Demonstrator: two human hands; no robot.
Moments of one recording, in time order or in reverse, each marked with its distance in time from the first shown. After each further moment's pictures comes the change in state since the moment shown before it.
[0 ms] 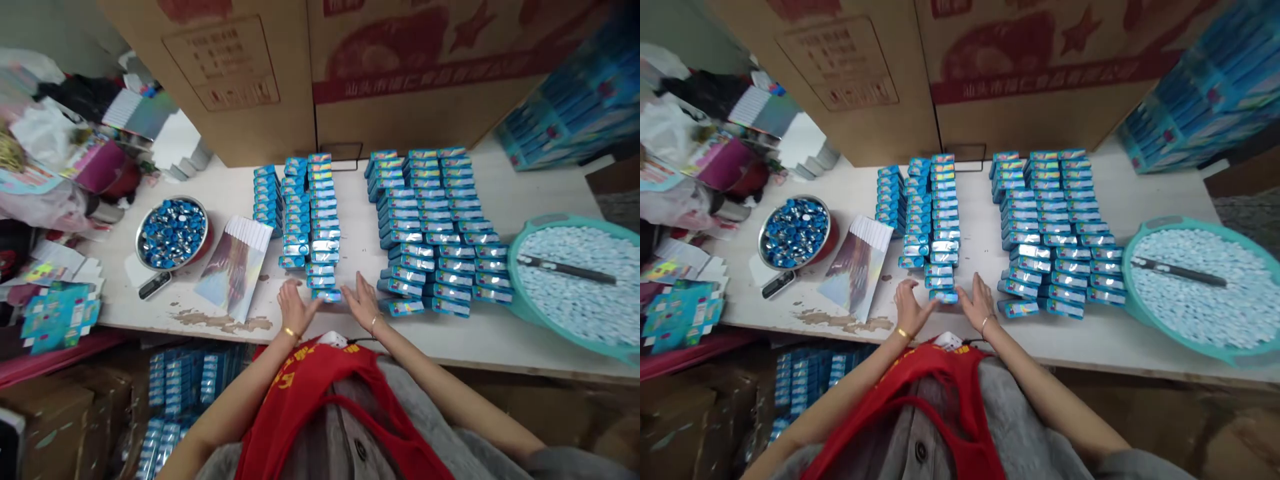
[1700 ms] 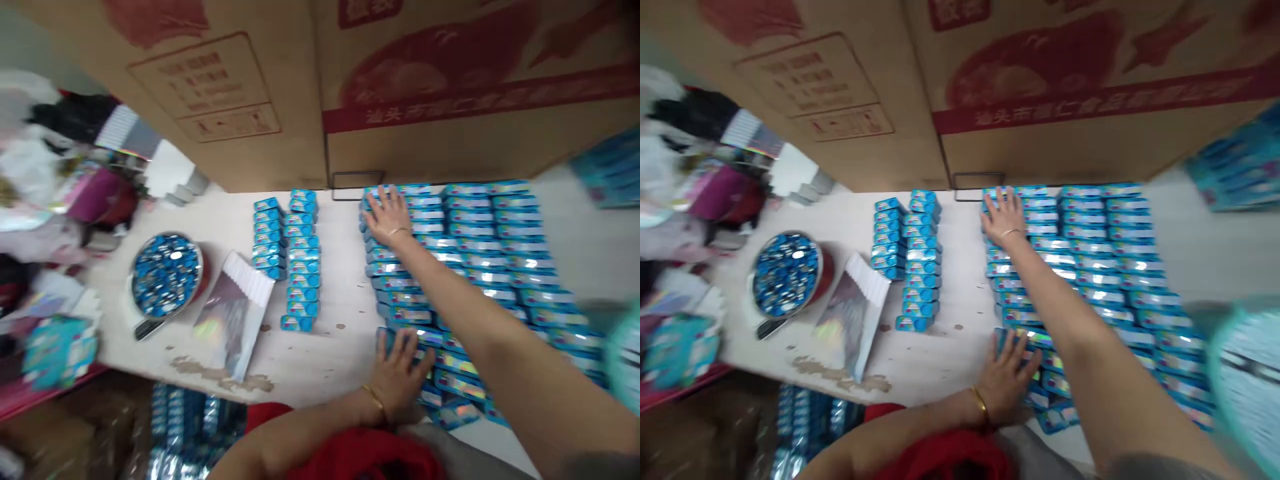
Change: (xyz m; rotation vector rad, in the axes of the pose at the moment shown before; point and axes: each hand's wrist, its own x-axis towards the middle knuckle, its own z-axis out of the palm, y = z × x) left_hand 0.040 0.122 0.073 0.124 -0.478 0.719; right_hand 0.334 -0.064 -0.110 -0.468 0.289 -0.429
